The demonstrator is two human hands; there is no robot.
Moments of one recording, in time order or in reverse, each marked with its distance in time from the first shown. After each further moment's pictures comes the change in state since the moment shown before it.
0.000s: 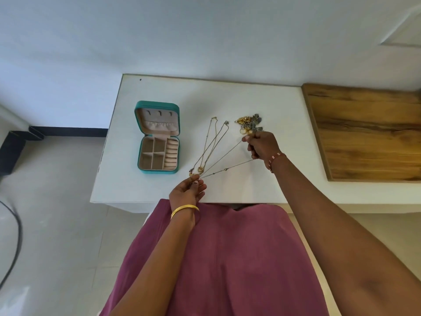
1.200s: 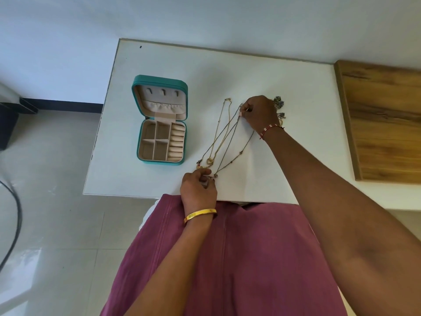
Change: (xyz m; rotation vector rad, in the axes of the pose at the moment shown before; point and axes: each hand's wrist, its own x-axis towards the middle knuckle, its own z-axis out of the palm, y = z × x) left_hand 0.020 -0.017 0.009 0.621 0.099 0.296; right_hand 0.066 -0.016 0.046 -0.669 0.048 -0.433
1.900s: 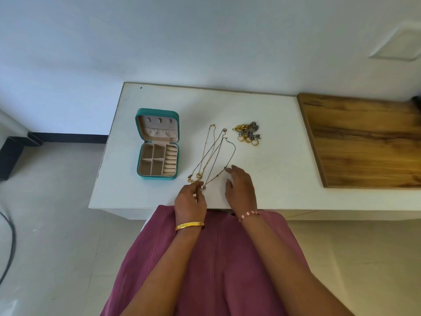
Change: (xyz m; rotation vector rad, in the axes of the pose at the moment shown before) left_hand -0.025 0.009 -0.015 0.128 0.006 0.268; right_hand -0.163 -0.010 0.020 0.110 0.059 0.049
